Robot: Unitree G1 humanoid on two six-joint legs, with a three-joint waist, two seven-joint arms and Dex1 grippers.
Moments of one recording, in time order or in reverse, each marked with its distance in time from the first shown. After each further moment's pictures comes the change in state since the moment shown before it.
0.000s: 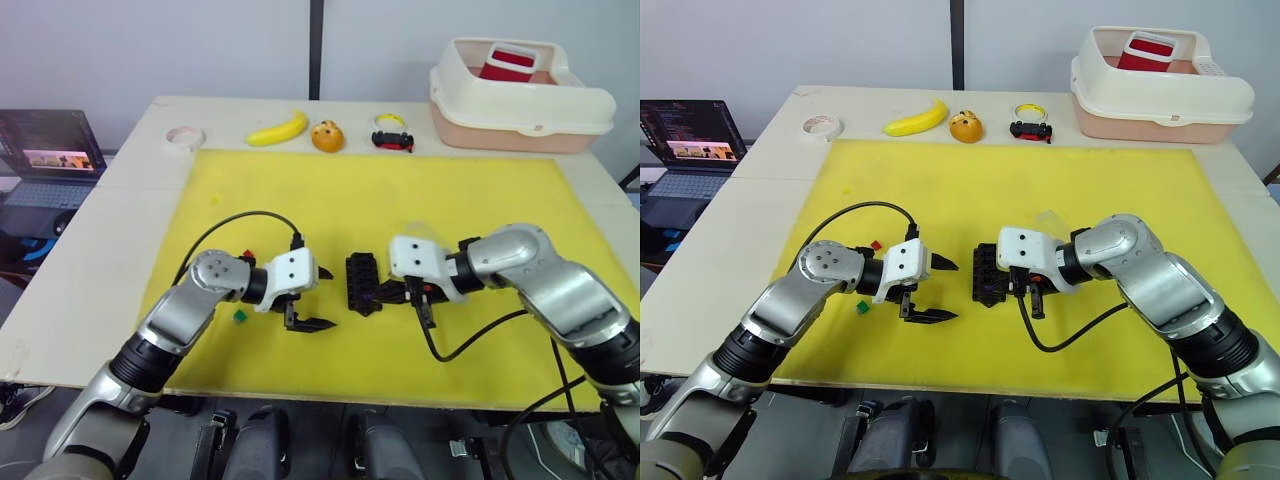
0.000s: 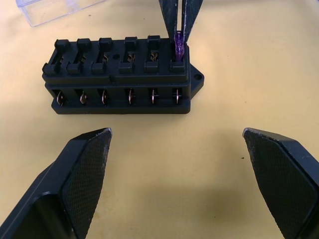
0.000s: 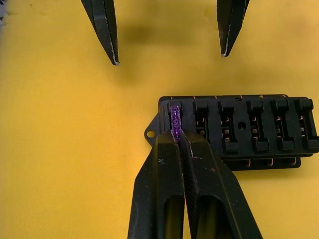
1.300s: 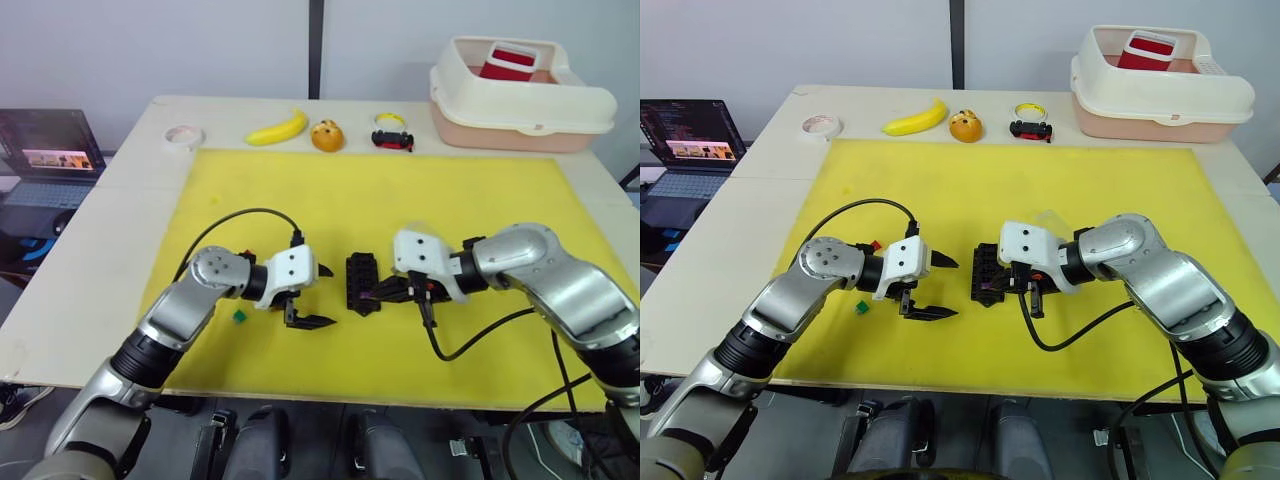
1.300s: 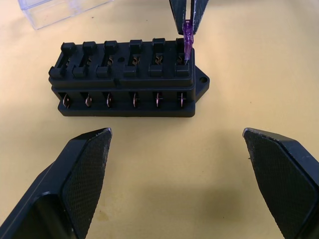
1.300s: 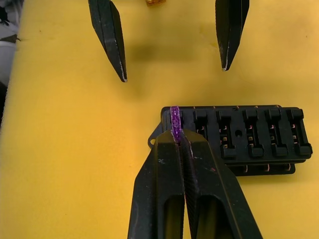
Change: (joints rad) left arm -0.019 -0.001 0.000 0.023 0.000 -0.017 -0.011; right arm 0.015 -0.020 -0.033 -0.035 0.088 0.027 -0.049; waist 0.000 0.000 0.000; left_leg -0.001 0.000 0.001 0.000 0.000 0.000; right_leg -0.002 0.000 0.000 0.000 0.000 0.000
